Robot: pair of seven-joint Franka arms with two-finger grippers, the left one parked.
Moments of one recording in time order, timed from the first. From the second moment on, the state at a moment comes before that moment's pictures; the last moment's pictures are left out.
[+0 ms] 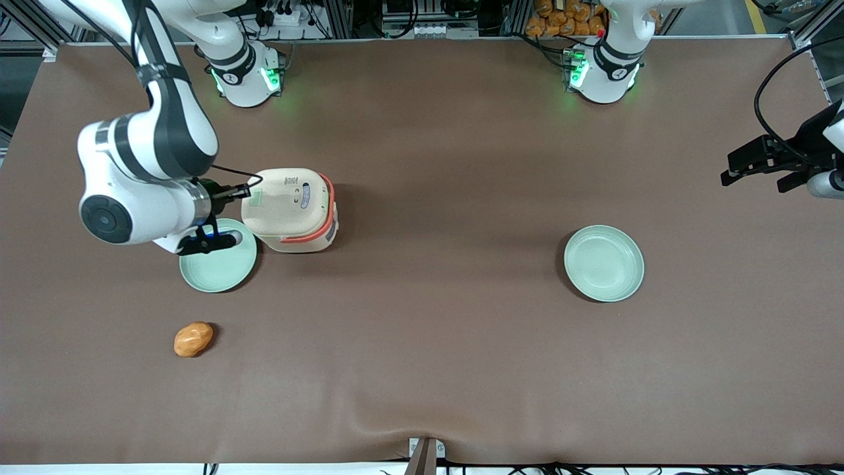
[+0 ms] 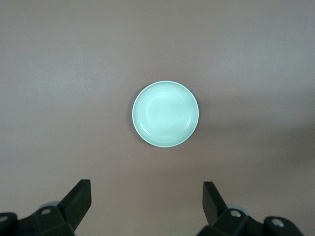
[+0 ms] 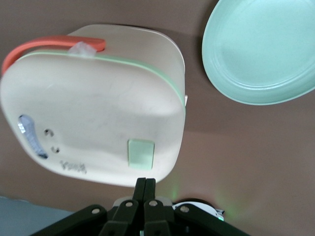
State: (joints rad) arm 0.21 0.28 -0.03 -1.80 0.18 1.53 -0.01
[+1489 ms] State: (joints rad) arm 0.24 0.32 -0.03 -1.81 0.18 1.55 -0.01
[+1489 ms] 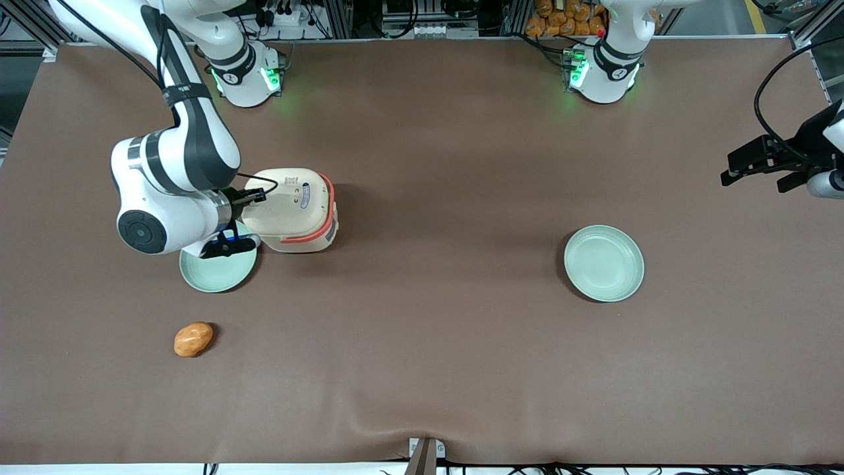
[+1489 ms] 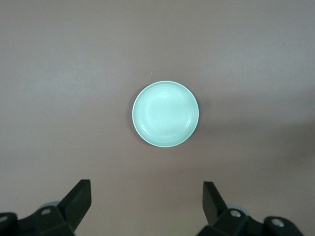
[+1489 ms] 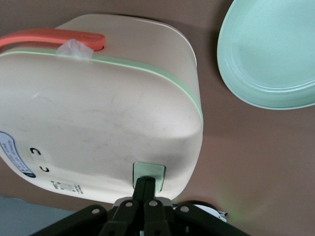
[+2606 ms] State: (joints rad) arm 0.24 0.31 -0.03 -1.60 0.18 1.46 -0.01
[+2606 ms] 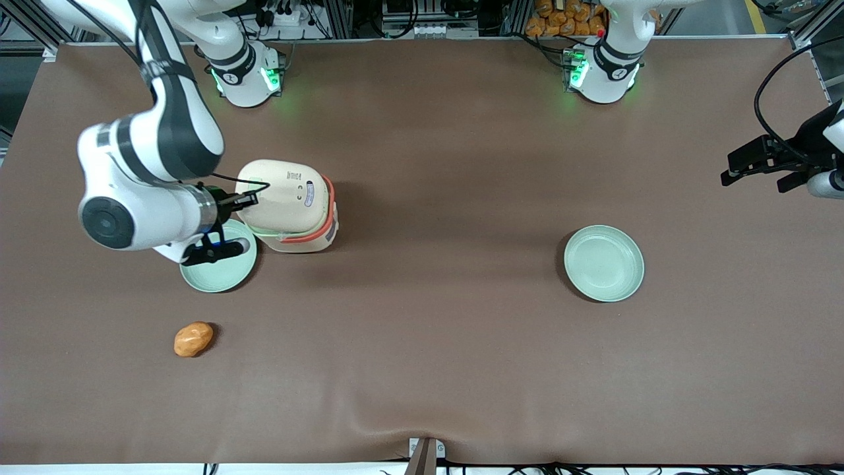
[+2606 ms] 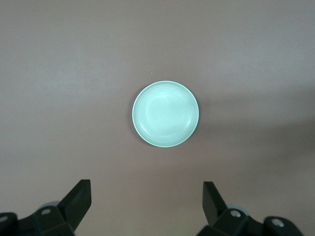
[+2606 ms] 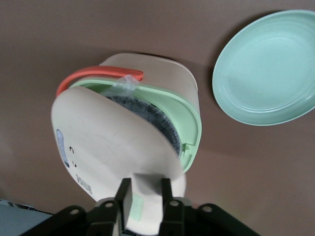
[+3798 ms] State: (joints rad) arm 0.18 0.13 -0.05 -1.45 0.00 1.43 -0.01
